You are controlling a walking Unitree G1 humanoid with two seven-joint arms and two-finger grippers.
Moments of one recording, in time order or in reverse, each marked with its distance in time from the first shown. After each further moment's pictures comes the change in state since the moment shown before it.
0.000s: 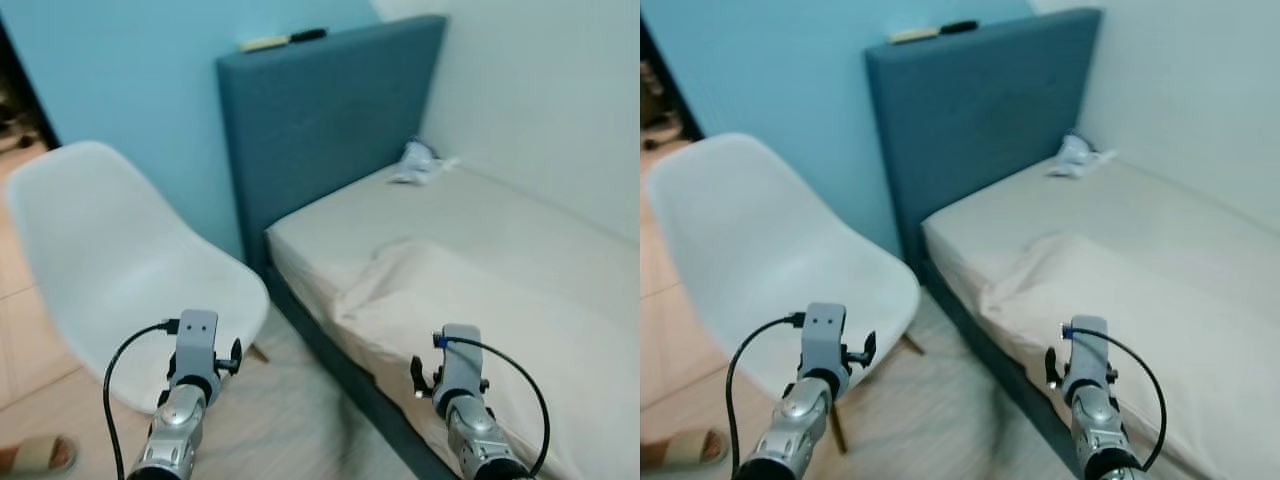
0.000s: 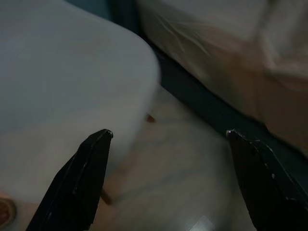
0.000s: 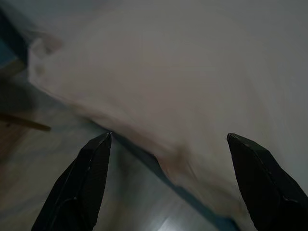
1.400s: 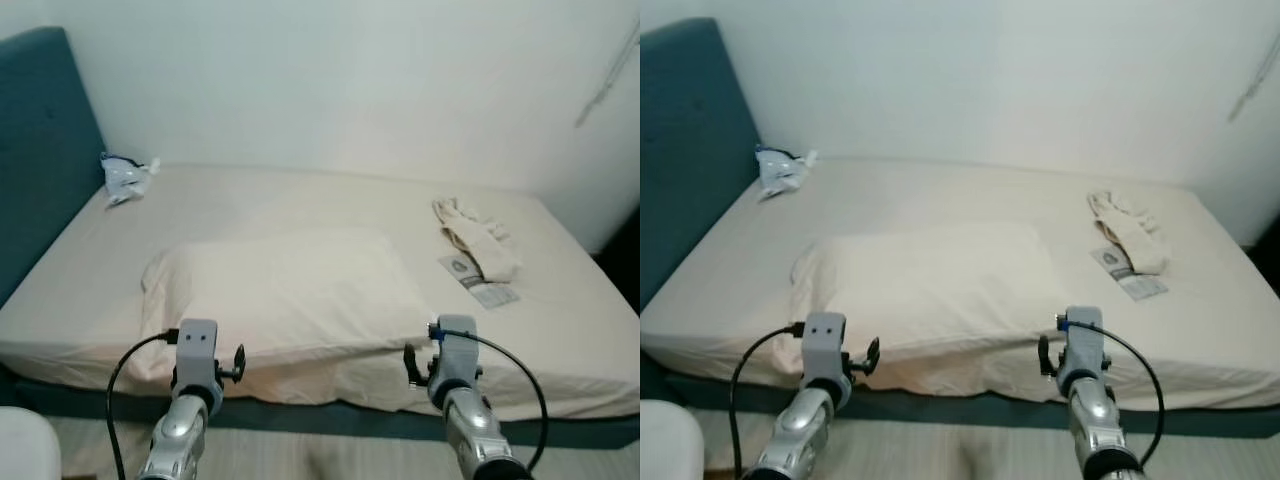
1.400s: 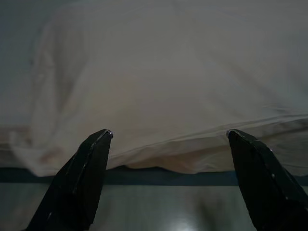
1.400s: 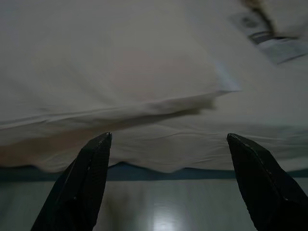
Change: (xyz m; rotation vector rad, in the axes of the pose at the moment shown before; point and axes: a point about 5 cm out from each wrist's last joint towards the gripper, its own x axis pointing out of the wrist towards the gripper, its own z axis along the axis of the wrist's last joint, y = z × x) left arm -0.002 -0.002 0.008 -0.047 -0.099 -0.006; right arm 0.000 0.004 0.010 -0.023 -0.066 0.082
